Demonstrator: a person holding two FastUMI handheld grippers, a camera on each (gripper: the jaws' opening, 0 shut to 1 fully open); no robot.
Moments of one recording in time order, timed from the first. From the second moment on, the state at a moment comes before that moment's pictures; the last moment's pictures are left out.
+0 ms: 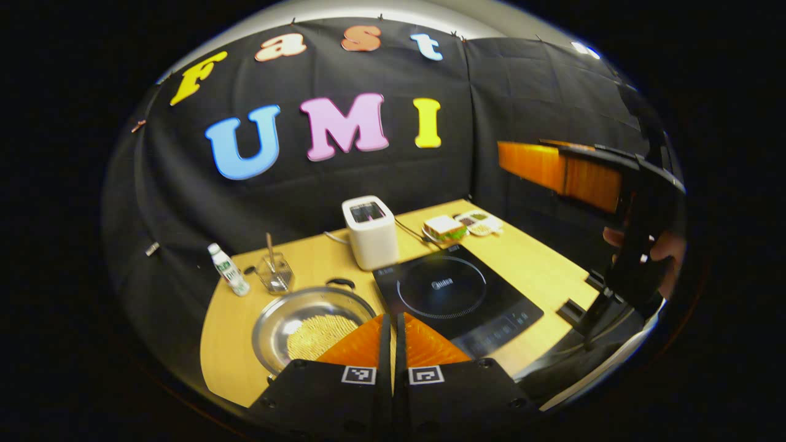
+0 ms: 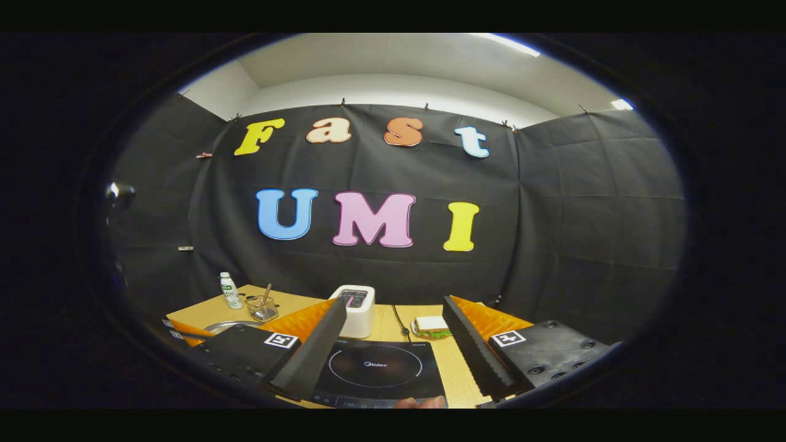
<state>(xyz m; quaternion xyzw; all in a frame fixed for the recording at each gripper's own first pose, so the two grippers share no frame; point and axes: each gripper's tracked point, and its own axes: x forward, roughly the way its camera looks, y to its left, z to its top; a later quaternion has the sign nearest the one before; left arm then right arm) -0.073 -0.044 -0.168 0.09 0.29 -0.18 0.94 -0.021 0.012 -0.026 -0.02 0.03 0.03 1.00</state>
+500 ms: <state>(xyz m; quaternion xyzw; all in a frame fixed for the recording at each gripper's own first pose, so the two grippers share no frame) -0.118 0.023 -0.277 0.00 0.49 -0.17 0.86 -0.029 0.004 -0.043 -0.02 0.05 0.03 1.00</state>
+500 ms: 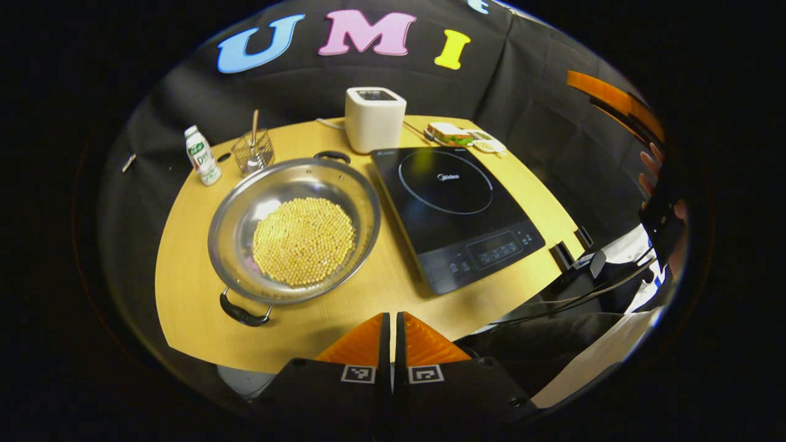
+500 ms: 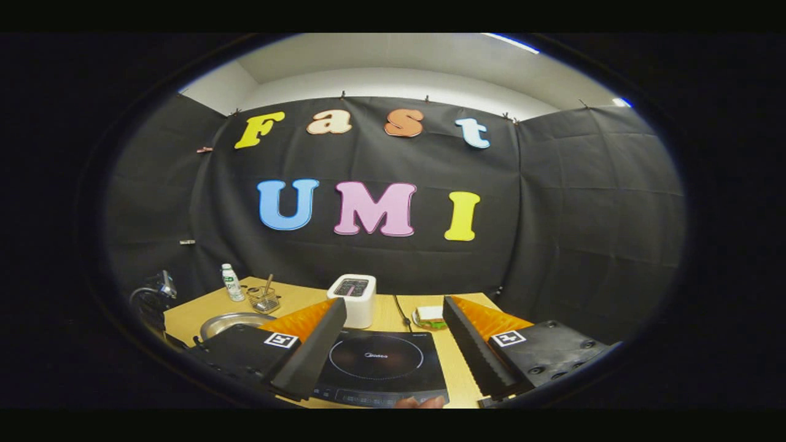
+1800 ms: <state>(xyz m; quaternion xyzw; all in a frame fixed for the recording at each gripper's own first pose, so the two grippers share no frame) -0.083 0.164 -0.342 0.00 0.60 -0.11 0.79 -0.027 -0.026 -0.041 -0.05 0.05 -0.01 1.00</state>
